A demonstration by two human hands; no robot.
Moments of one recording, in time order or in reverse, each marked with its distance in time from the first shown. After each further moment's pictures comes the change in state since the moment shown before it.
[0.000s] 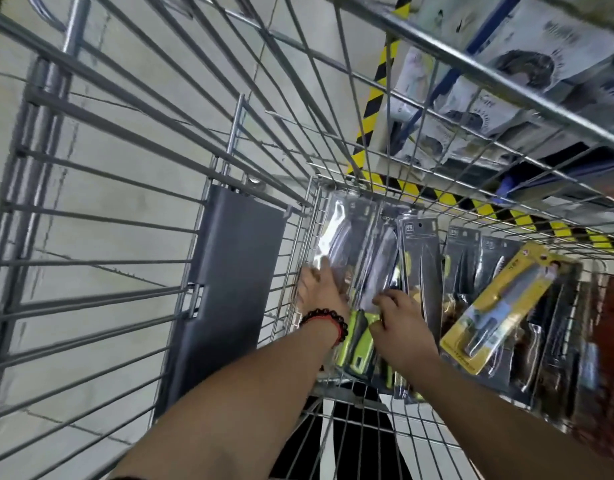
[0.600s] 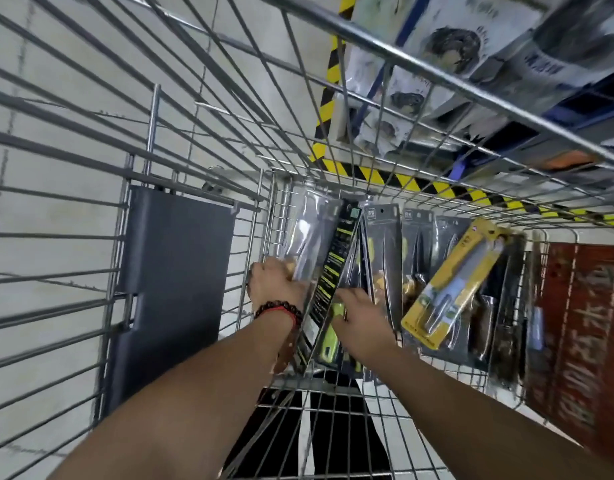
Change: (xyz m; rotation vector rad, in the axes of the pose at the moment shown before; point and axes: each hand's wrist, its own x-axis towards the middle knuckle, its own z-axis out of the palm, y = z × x) left_hand 0.004 0.001 -0.012 0.046 0.173 -0.072; right_hand -0.007 0.005 0.009 0.156 -0.076 0.059
